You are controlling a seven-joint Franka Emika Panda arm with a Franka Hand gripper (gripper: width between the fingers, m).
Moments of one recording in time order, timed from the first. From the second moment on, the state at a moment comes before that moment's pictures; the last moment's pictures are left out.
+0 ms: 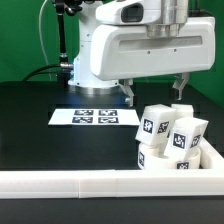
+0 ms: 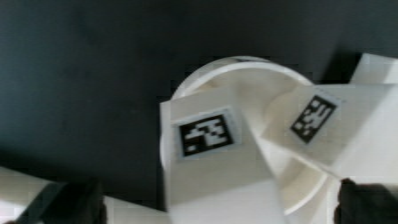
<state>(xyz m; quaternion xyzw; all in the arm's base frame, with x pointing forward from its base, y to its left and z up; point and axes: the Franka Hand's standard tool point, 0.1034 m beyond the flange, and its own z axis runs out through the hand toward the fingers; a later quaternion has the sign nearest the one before) 0.579 0.052 0.103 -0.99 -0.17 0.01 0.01</state>
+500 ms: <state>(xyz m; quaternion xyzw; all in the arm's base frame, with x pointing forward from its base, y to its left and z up) 0.582 0.046 0.099 -0.99 -0.17 -0.01 0.00</state>
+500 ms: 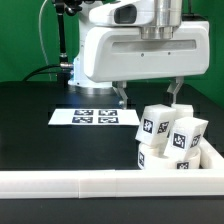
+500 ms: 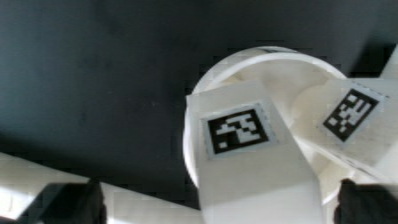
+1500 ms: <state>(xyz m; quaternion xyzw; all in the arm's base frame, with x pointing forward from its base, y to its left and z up) 0.580 0.045 0.091 -0.98 -0.19 -0.01 0.00</state>
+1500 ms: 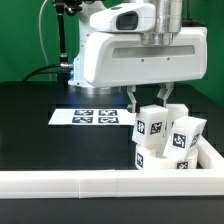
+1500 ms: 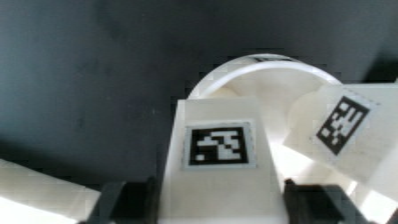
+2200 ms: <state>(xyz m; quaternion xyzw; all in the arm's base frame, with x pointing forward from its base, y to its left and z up) 0.580 0.043 0.091 -1.00 -0.05 -0.01 0.00</state>
